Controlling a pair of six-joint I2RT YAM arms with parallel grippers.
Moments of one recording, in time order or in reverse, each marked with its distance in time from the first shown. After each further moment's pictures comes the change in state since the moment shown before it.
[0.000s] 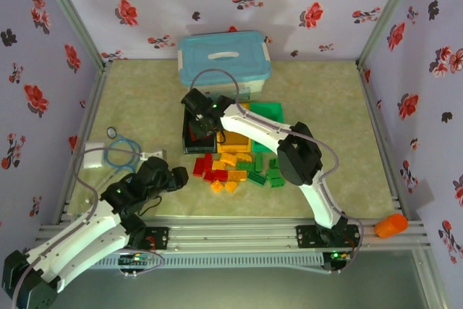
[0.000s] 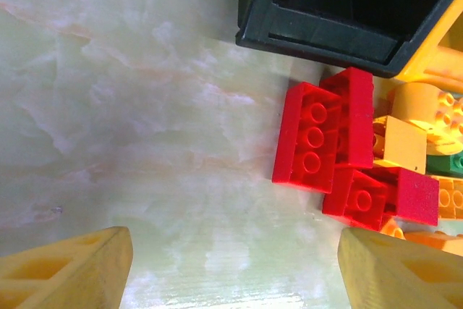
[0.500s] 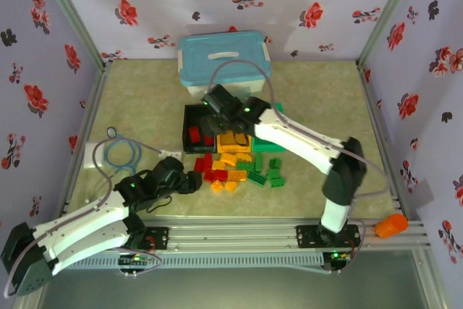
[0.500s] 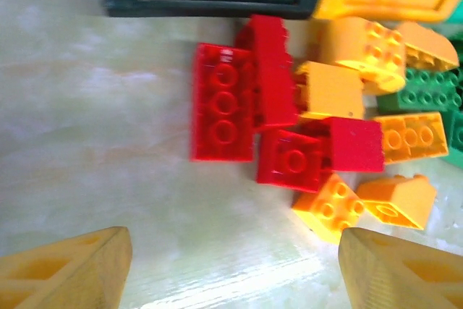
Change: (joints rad) left arm -0.193 0.208 0.071 0.107 0.005 0.058; right arm 0.016 -0.476 -0.340 0.048 0.121 0.014
